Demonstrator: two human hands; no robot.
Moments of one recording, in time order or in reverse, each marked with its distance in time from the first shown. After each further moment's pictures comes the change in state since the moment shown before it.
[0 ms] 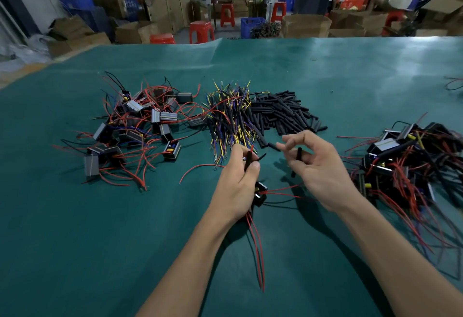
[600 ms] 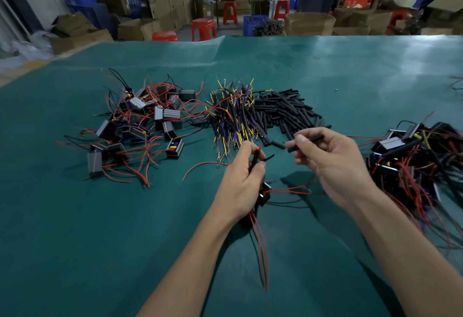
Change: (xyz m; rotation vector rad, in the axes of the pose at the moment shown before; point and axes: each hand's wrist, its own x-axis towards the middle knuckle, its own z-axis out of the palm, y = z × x) left_hand 0.000 0.003 0.000 -0.043 -0.054 0.026; right_hand 0.003 -0.015 -0.007 0.365 0.118 0.105
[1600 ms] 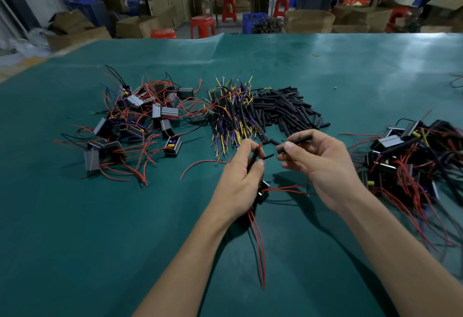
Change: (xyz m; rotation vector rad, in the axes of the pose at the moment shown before) left_hand -0.001 0.000 0.001 -0.006 -0.018 0.017; right_hand -0.008 0.001 0.011 0.043 -0.020 0.077
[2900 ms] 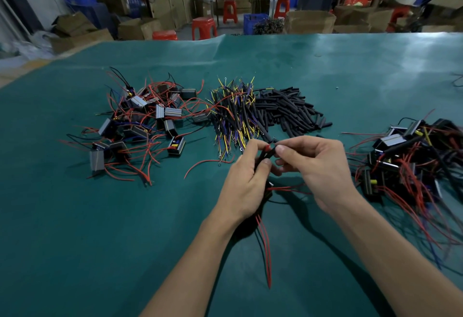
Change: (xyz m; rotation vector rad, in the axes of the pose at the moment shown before) left_hand -0.006 0.011 0.002 0.140 0.026 0.016; right_hand -0.005 0.005 0.015 -0.155 0.026 -0.139
